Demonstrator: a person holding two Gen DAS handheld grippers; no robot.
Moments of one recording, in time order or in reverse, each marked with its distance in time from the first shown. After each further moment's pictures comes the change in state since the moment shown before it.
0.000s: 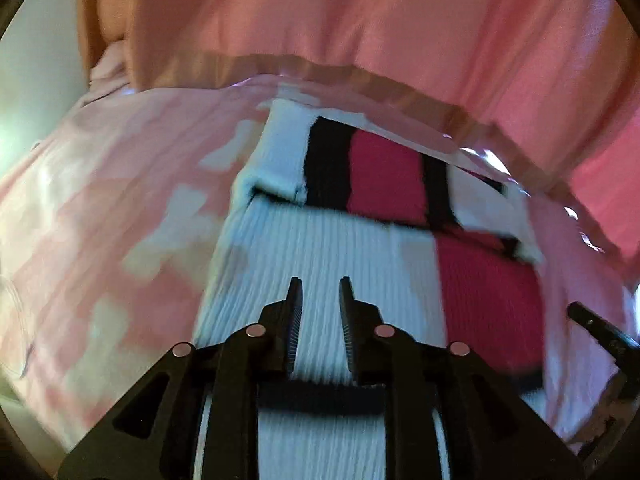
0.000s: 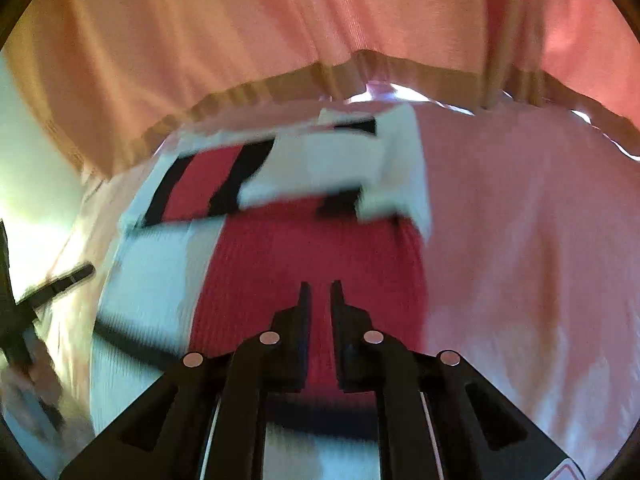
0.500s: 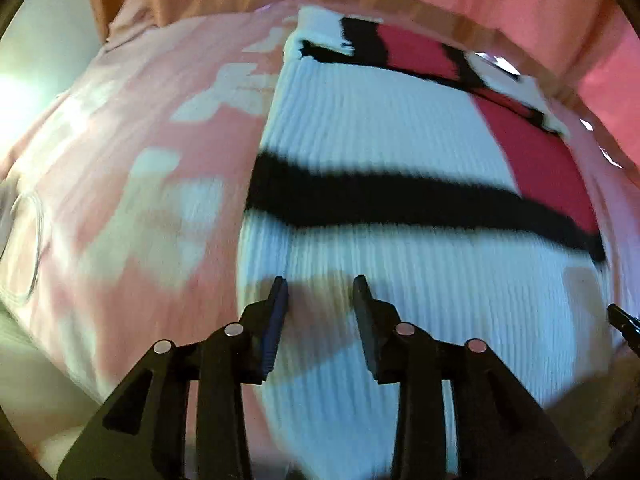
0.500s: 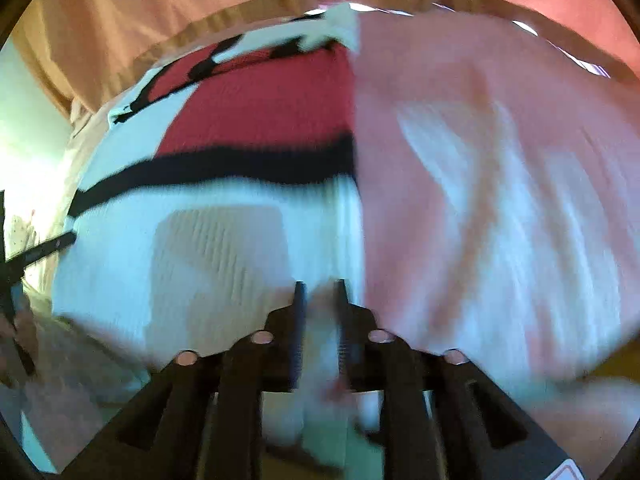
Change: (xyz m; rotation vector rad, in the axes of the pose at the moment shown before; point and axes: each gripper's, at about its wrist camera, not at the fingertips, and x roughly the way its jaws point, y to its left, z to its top) left arm -0.042 0.063 -0.140 0.143 0.150 0.063; right arm -0.082 -0.029 -0.205 0.061 0.136 -0.082
